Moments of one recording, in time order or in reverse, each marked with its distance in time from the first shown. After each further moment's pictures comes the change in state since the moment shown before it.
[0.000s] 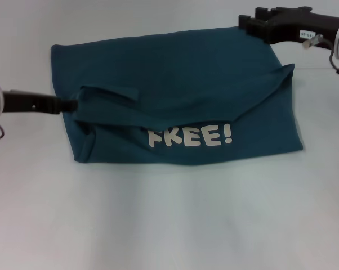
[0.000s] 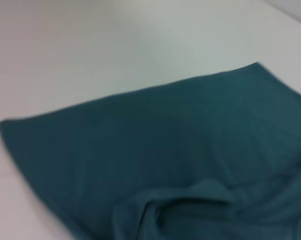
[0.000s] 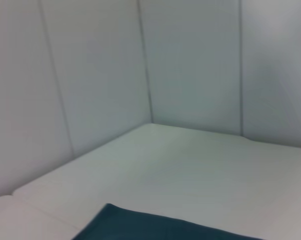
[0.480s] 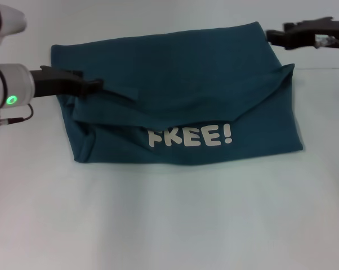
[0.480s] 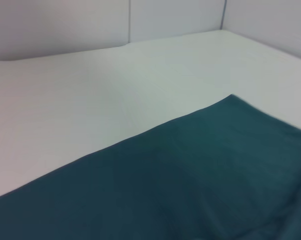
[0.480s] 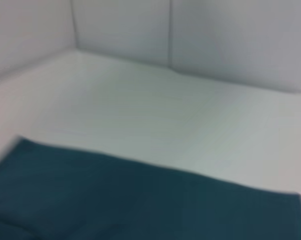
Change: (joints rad) left arm -0.080 0.003 0.006 -0.203 -0.171 -0.207 0.314; right arm 0.134 0.000 0.141 0.056 -0.432 0.000 0.227
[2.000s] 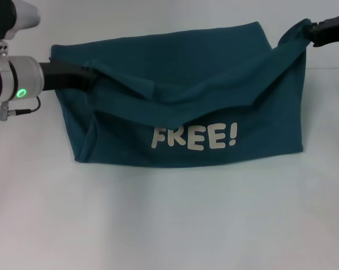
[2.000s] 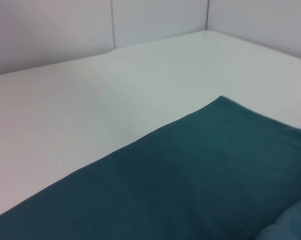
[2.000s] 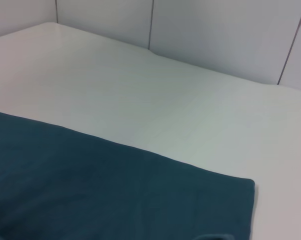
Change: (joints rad) left arm -0.057 0.014 -0.002 -0.076 -0.001 -0.046 0.080; right arm 0.087 -0.116 0.074 0.193 -0.058 0.025 -0.106
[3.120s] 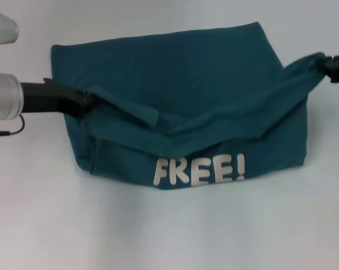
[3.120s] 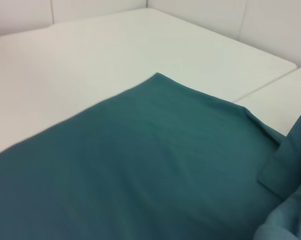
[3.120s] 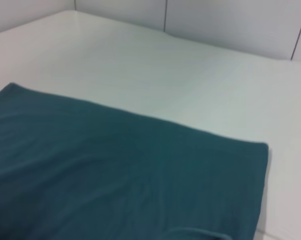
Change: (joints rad) left arm 0.123 -0.015 -0.003 0.254 0.000 0.345 -0.037; right arm -0.226 0.102 0.004 -0.320 0.010 -0.197 0.003
